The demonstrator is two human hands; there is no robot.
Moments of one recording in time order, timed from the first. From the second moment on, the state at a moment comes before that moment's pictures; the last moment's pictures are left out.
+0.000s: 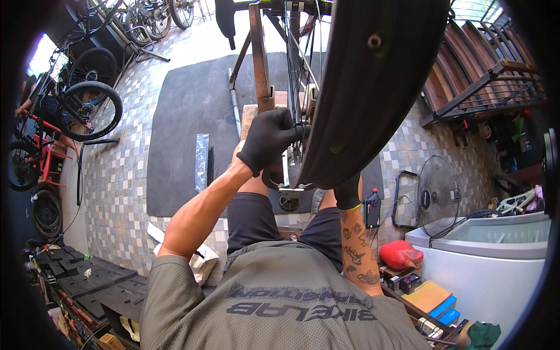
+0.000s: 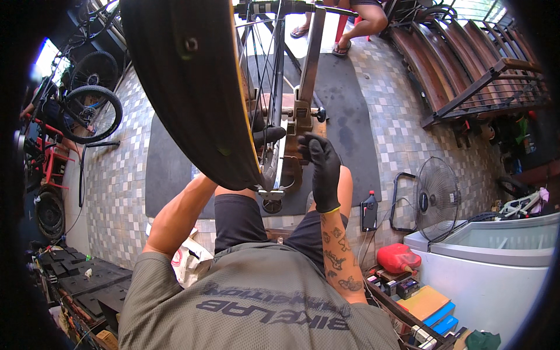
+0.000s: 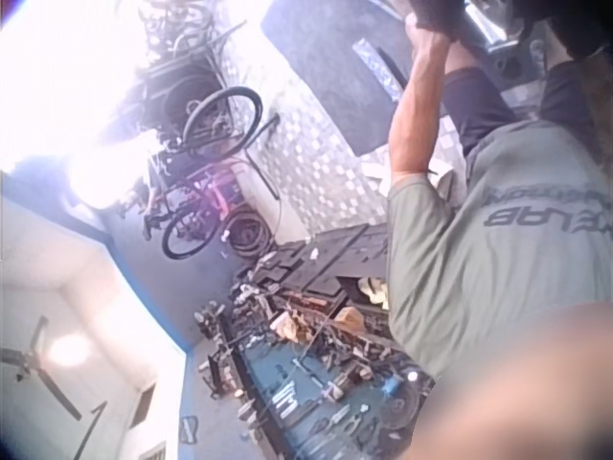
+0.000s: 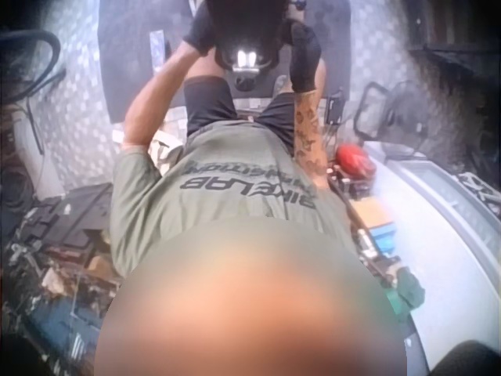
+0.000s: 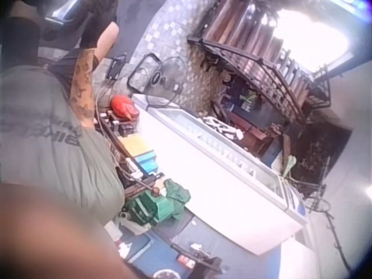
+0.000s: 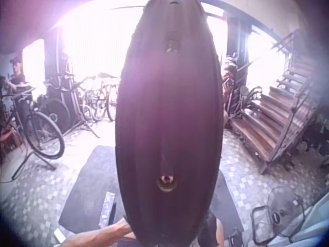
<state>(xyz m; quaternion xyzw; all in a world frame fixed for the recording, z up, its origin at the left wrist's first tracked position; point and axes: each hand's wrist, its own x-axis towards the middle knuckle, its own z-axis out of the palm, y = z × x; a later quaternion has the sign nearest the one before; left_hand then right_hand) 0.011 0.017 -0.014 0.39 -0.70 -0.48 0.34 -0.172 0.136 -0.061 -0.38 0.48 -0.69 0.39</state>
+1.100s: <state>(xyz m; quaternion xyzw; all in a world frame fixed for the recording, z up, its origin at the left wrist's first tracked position) -0.002 -0.030 -0.010 0.33 -0.74 -0.51 0.28 -0.161 0.090 -0.049 -0.44 0.48 -0.62 0.44</state>
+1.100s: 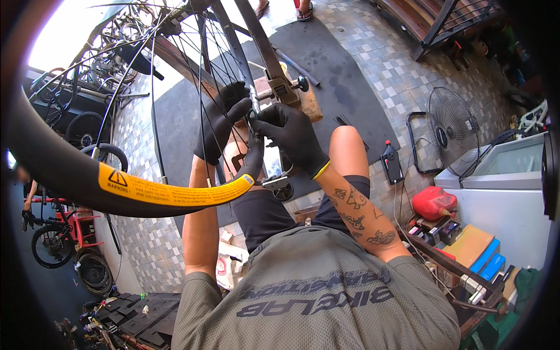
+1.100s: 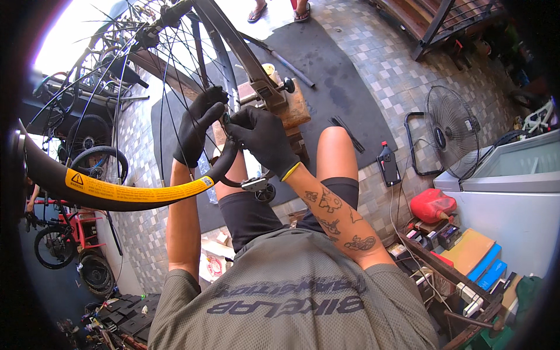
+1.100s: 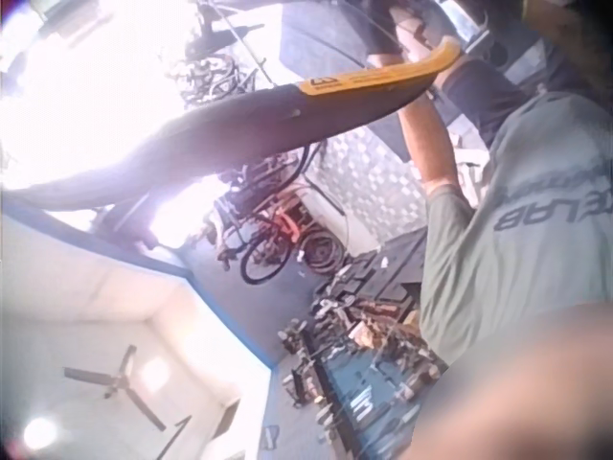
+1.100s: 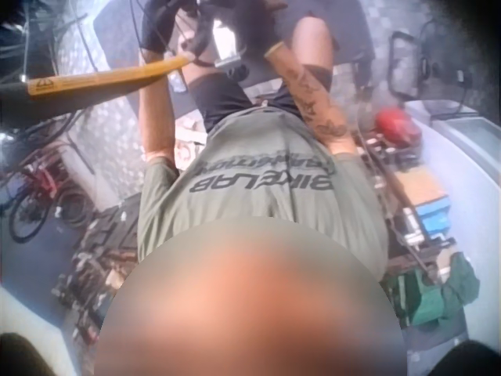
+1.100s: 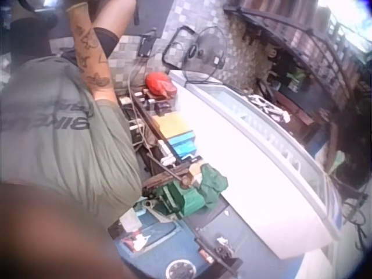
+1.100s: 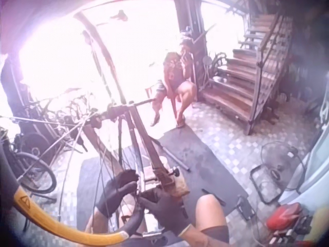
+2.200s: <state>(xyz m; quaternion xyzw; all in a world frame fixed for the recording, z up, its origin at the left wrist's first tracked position) 0.006 -0.004 -0.015 0.31 -0.72 -0.54 0.32 -0.136 0.089 -0.042 -0.47 0.55 -0.63 0.28</state>
